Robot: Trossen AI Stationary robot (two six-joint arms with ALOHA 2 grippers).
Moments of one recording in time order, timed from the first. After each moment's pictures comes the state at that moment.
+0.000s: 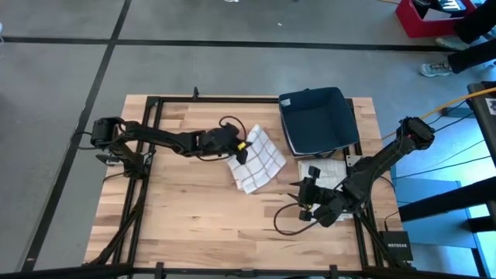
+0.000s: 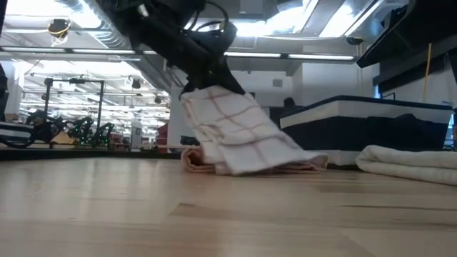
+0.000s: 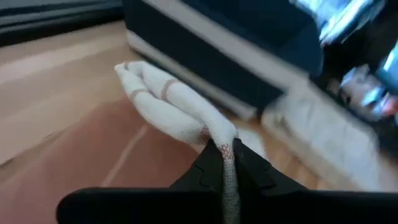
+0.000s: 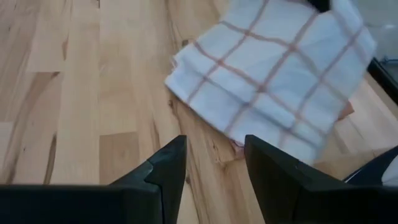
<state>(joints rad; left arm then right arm) 0.10 1.61 0.89 0.25 -0.28 -0.59 0.71 1.32 0.80 -0.47 0.78 0.60</state>
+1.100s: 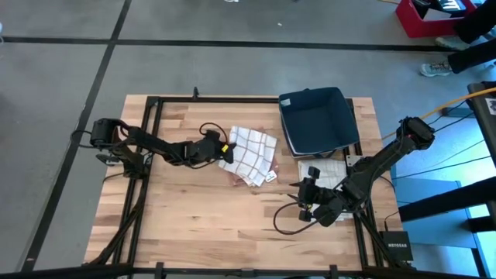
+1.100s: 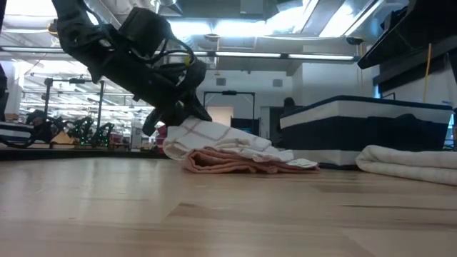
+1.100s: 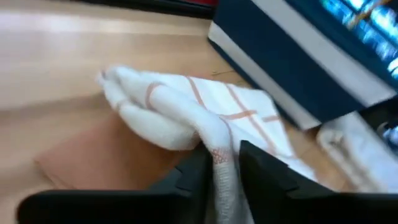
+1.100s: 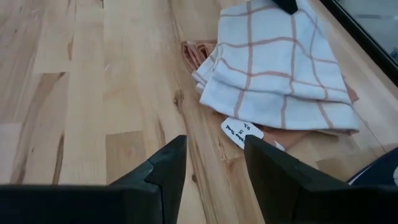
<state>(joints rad) 0.07 1.61 0.55 0.61 -0.49 -0.83 0.71 1.32 0.80 -0.47 0.76 0.62</state>
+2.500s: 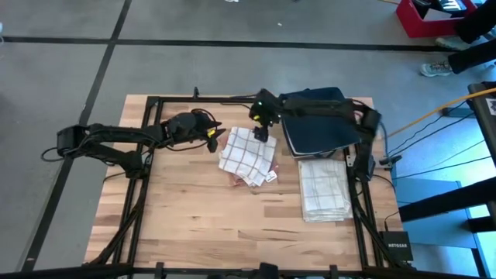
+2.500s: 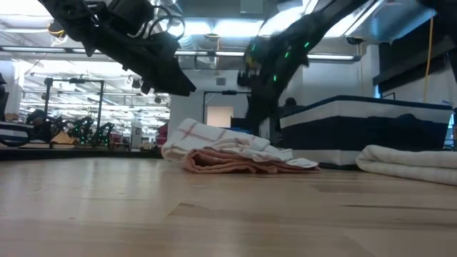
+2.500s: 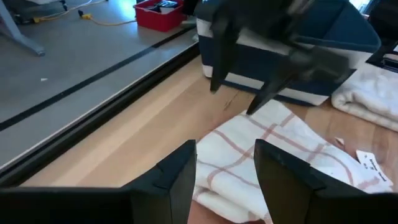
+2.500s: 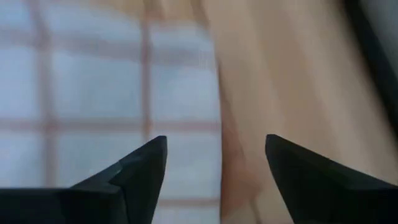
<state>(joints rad) 0.33 1.21 0.55 0.26 -0.18 -0.16 -0.44 1.89 1.37 -0.46 -0.15 -0.20</state>
